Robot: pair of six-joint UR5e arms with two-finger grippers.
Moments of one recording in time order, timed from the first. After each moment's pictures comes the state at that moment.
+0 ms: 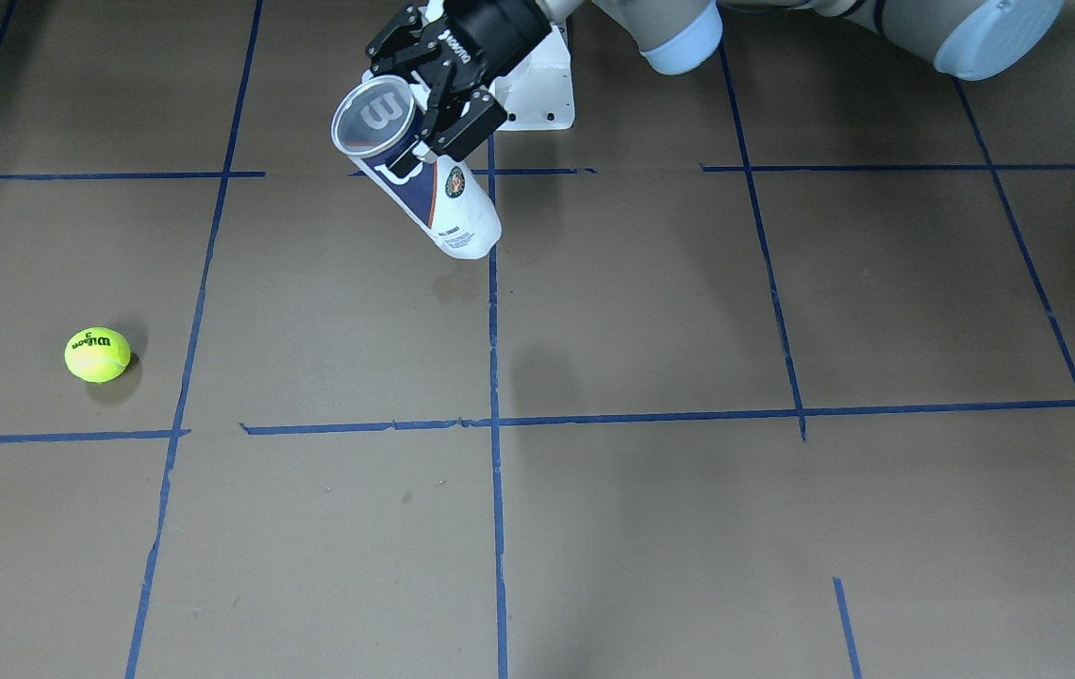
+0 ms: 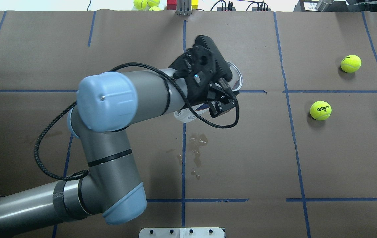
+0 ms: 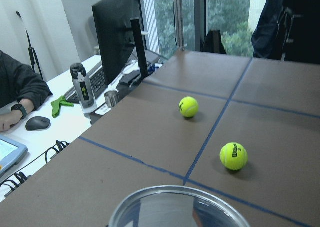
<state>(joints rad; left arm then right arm) -0.49 -2.29 -1.79 -2.53 -1.52 -0.35 1.66 -1.70 1.60 -1.39 2.39 -0.32</state>
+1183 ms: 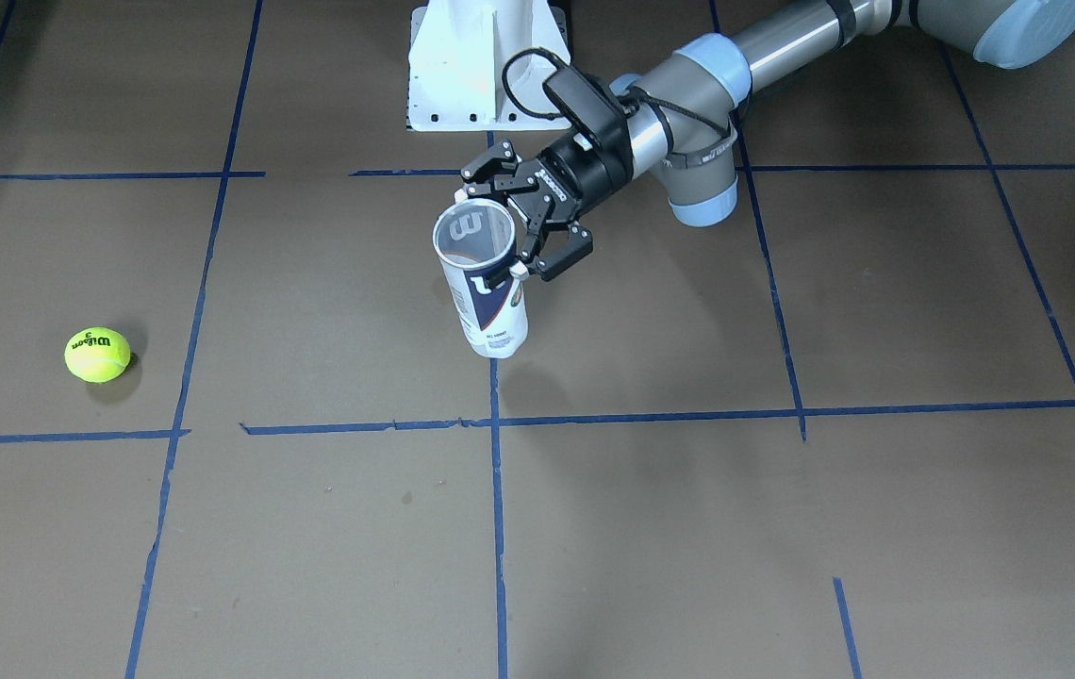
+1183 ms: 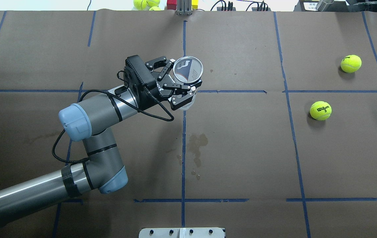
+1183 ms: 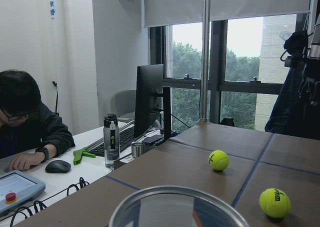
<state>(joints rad) -0.49 -2.22 -1.35 -3.20 -1.40 -0.37 1.65 -1.68 1.61 -1.35 2.39 -0.29</state>
